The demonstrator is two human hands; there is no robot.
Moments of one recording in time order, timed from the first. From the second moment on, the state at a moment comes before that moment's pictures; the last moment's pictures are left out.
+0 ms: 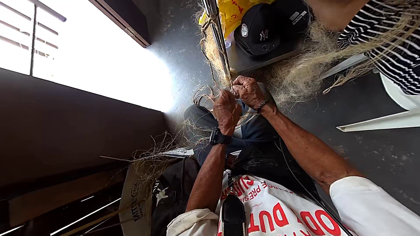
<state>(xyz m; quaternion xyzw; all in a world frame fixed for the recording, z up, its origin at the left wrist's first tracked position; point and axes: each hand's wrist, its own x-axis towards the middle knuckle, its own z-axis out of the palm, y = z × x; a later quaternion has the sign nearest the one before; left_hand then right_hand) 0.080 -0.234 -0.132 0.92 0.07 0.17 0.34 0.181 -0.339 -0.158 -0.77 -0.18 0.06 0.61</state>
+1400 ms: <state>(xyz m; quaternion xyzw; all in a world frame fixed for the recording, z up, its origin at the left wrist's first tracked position) -0.035 0.067 -0.024 0.49 0.37 0.44 0.66 0.206 -0.393 -0.160 -0.76 -0.14 0.09 0.63</state>
